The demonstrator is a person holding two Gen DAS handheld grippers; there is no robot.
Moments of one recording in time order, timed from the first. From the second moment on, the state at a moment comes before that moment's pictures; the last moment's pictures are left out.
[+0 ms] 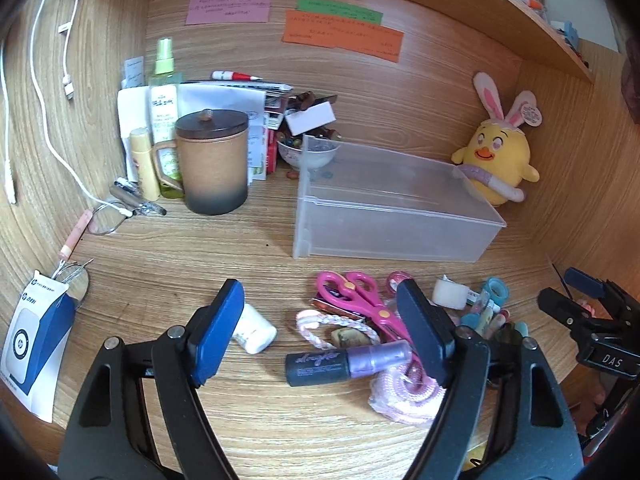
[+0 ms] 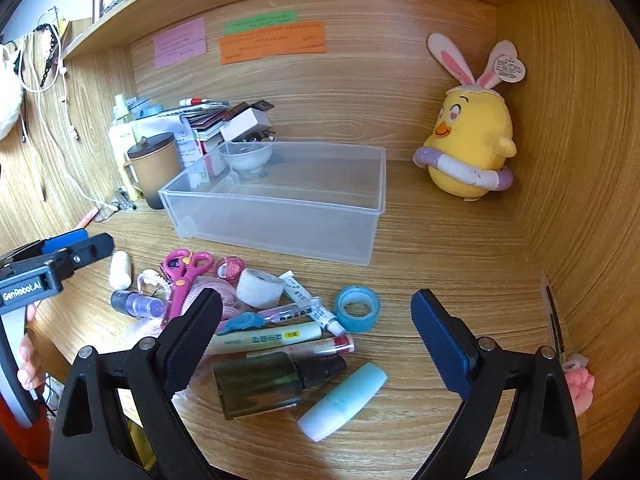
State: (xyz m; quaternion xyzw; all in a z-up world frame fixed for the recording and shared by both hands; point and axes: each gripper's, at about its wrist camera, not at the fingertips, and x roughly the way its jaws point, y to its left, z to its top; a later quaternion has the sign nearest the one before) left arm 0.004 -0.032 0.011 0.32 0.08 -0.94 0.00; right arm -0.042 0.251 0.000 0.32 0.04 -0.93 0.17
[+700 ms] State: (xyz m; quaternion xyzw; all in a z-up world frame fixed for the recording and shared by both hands) left arm -0.037 -0.079 -0.058 0.42 0.14 -0.89 0.06; right arm -0.046 0.282 -0.061 0.45 -0.01 -0.88 0.14
